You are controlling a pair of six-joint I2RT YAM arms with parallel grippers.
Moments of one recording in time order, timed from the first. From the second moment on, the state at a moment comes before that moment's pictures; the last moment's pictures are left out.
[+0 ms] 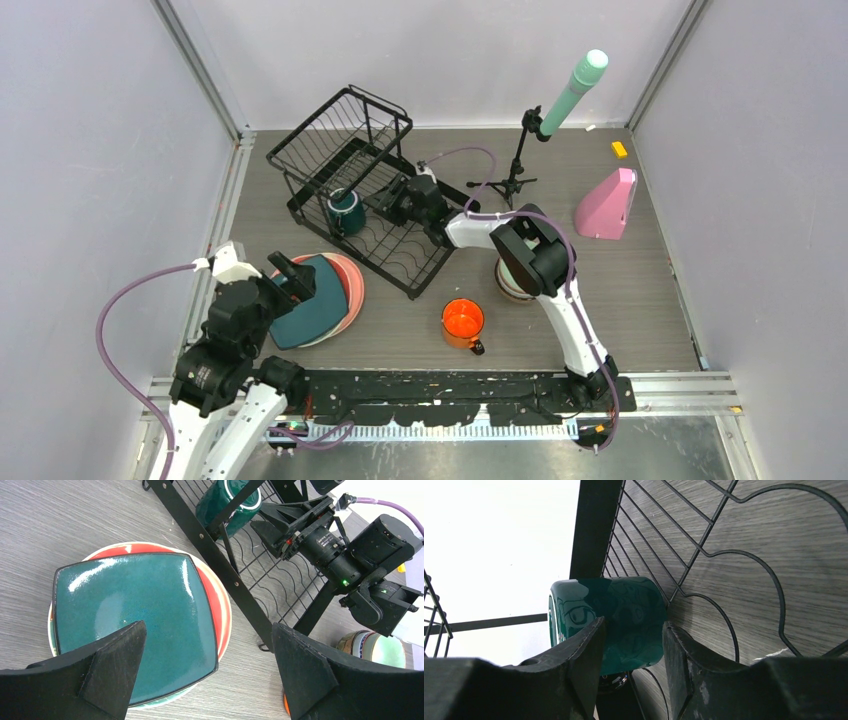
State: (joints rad) left arm -0.37 0.31 0.75 -0.85 -0.35 -0.68; right arm 0.72 2.30 1.50 0.49 -0.08 1.18
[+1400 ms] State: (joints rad) left arm -0.37 0.33 0.75 -0.87 -0.34 -0.68; right arm 0.78 2.36 1.62 0.46 -0.19 1.20
